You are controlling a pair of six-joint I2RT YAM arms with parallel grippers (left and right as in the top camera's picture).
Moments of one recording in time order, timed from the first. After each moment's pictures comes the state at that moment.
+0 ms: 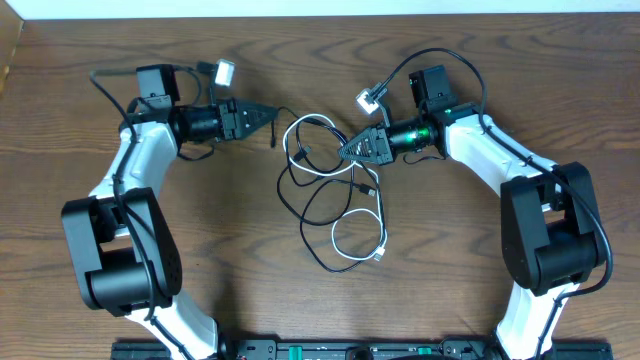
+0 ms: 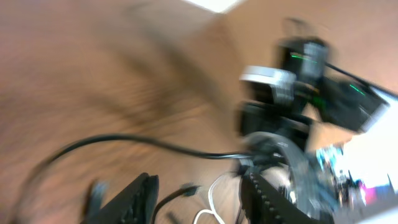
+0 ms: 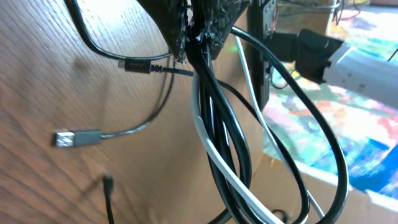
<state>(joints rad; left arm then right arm) 0.16 1.88 1.25 -0.42 1.22 0.00 0.31 2.00 1.33 -0.39 -1.19 -0.04</state>
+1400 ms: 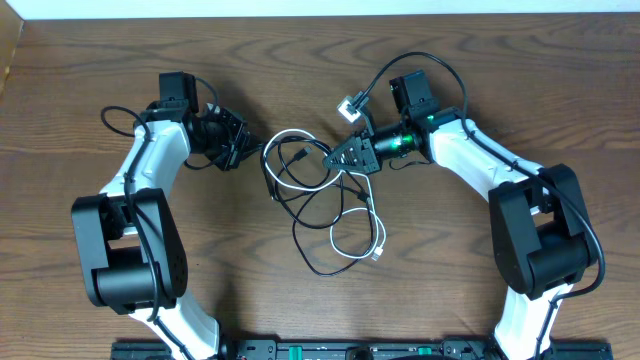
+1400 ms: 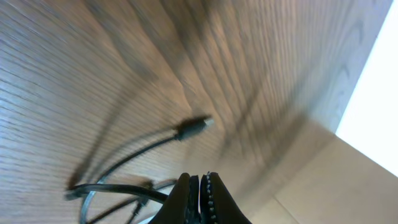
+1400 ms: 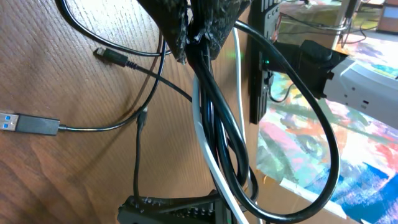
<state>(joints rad) 0.10 1.88 1.25 -0.64 0.68 -0.90 0.38 2.00 1.33 -0.37 -1.19 -0.09</state>
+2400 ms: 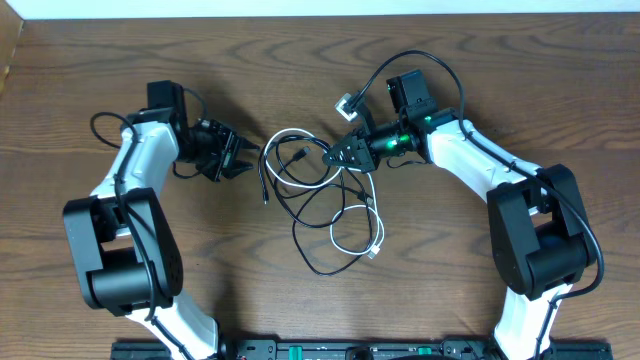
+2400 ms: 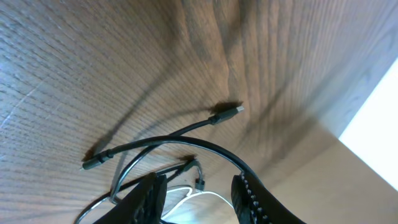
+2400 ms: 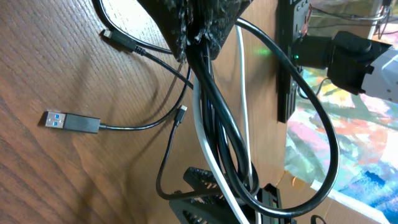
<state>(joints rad) 0.14 1.88 1.25 -0.79 0.68 -0.88 0.39 2.00 1.33 -0.34 -1.08 -0.09</state>
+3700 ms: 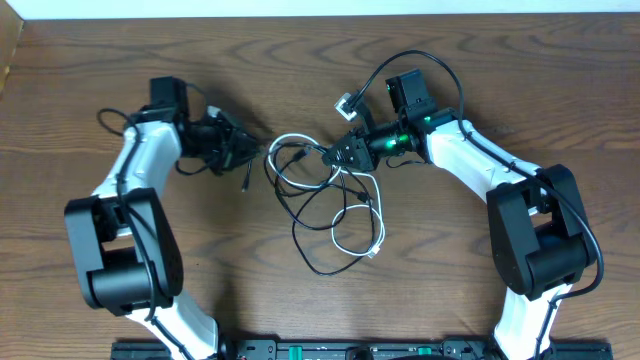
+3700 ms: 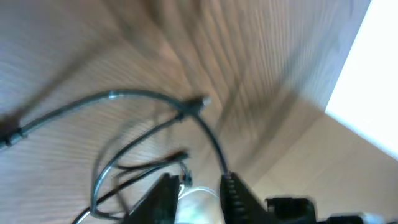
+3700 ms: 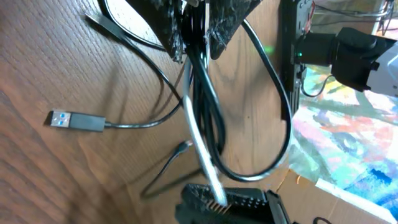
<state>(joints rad) 0.16 1.88 1.25 -0.72 0.79 -0.79 0.39 2.00 1.33 -0.33 -1.06 -0.07</state>
